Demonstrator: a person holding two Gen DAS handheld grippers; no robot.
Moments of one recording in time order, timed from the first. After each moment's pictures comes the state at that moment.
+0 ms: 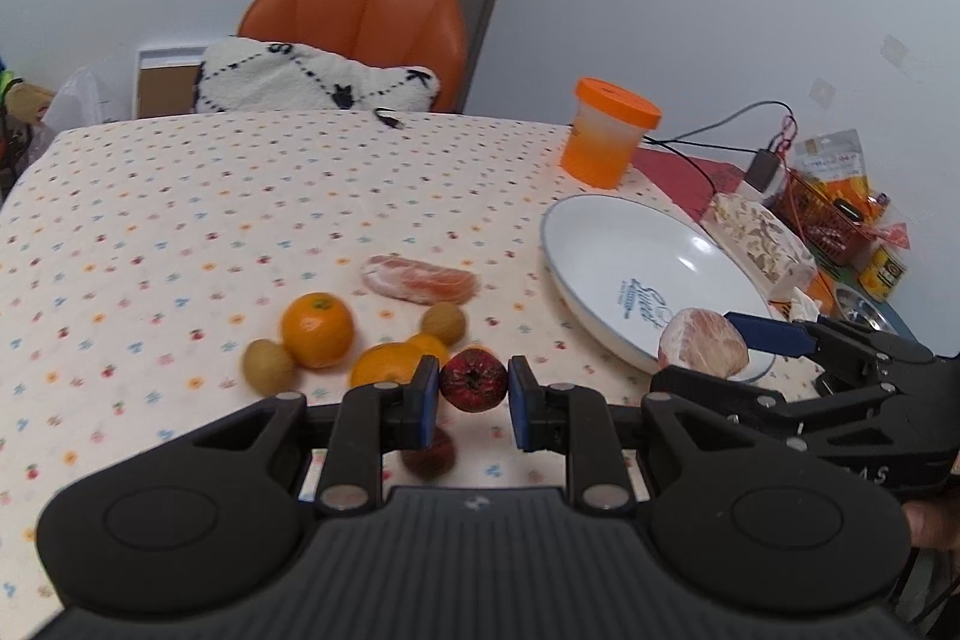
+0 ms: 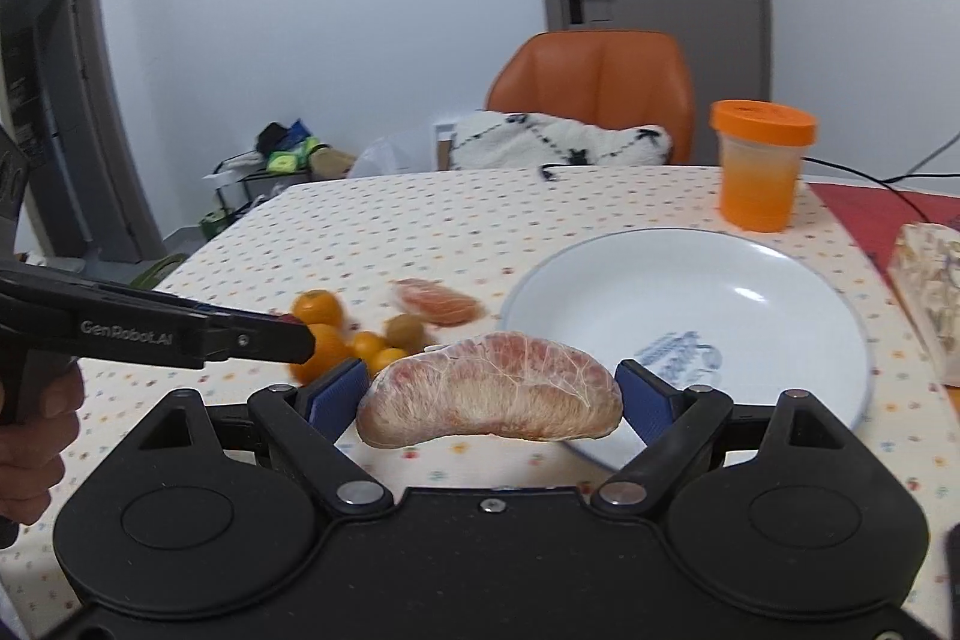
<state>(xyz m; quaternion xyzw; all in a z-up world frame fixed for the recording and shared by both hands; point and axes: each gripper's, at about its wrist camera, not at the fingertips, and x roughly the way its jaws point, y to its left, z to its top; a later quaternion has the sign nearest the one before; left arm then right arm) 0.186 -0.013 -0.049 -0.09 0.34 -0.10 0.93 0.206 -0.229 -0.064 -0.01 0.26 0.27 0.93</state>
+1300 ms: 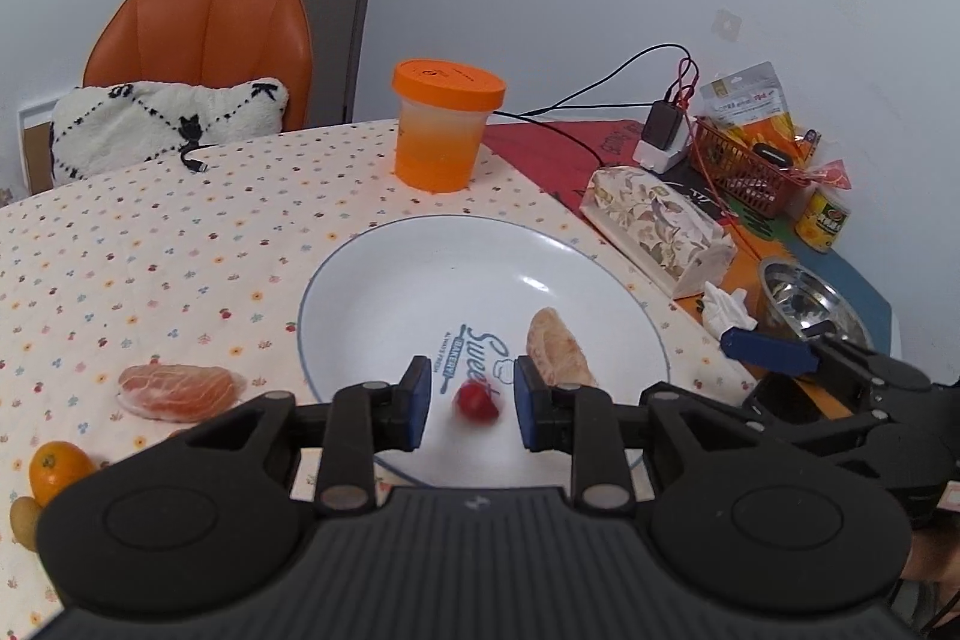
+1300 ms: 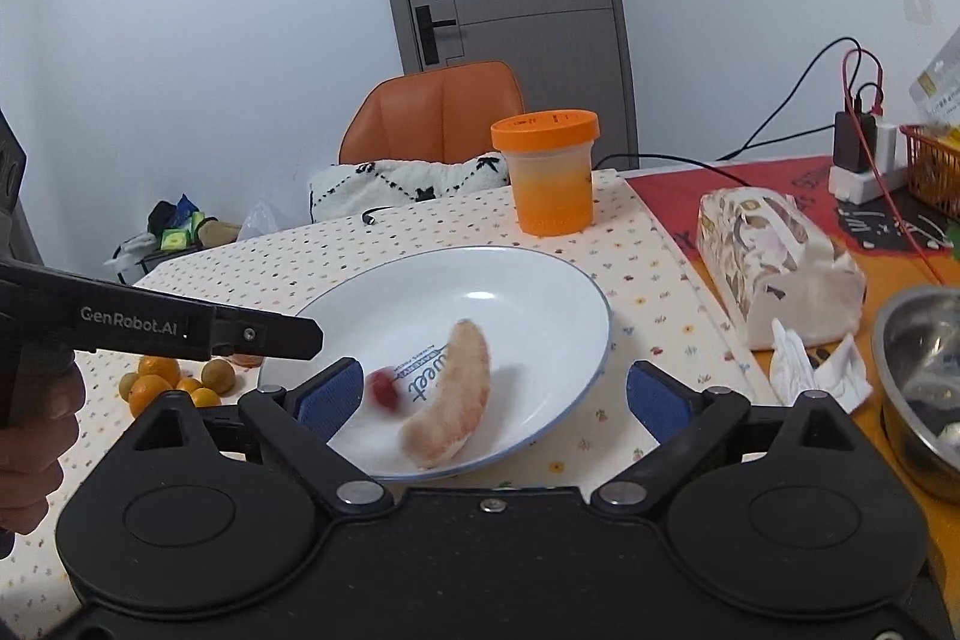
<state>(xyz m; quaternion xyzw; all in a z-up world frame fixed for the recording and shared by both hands) 0.248 -0.123 -0.039 -0.04 0.34 -0.19 0.92 0.220 -0.329 -0.074 0.05 0.24 0.16 0.96</state>
